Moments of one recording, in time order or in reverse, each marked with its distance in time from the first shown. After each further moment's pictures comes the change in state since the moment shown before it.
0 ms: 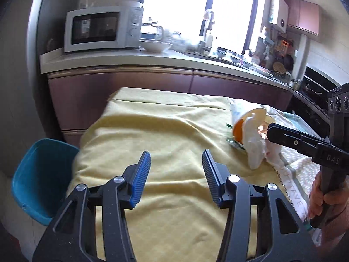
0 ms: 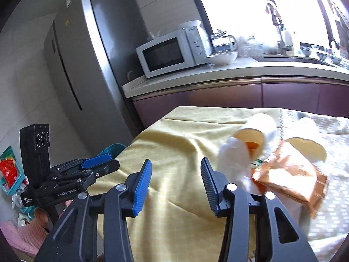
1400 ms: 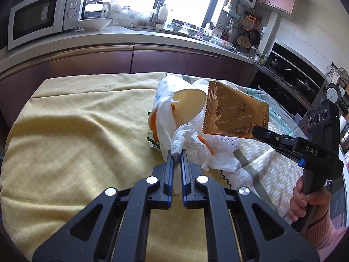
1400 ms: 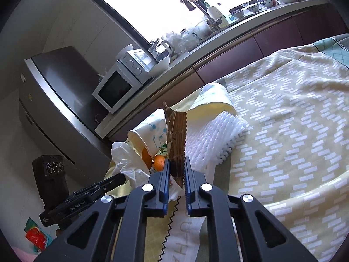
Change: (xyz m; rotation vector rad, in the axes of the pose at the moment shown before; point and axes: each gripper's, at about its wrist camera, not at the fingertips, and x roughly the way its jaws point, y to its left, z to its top) left arm 0.085 -0.105 0.014 0.062 0.160 -0.223; right arm -0.040 -0.132 -0.043 0.411 -0.086 -0.012
